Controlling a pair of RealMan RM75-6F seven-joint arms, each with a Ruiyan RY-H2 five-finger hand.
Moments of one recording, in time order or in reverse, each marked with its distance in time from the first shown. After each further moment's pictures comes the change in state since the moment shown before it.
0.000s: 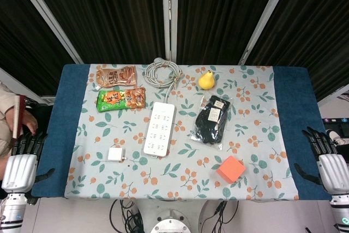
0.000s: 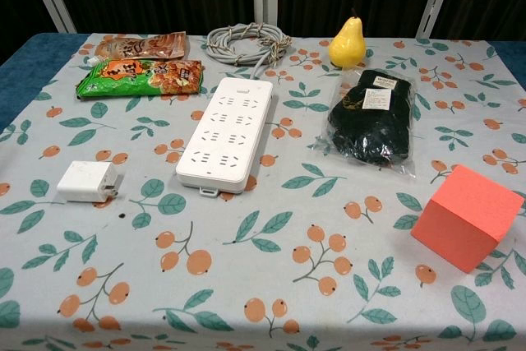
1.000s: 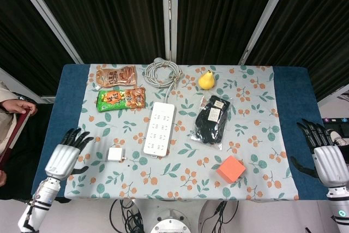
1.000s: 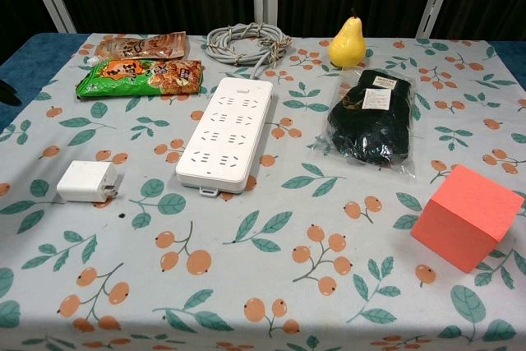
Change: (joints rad) left arm -0.193 -0.118 0.024 0.087 0.109 -0.255 -0.034; right arm 0.045 0.040 0.033 -0.062 -0.014 -0.029 -0.051
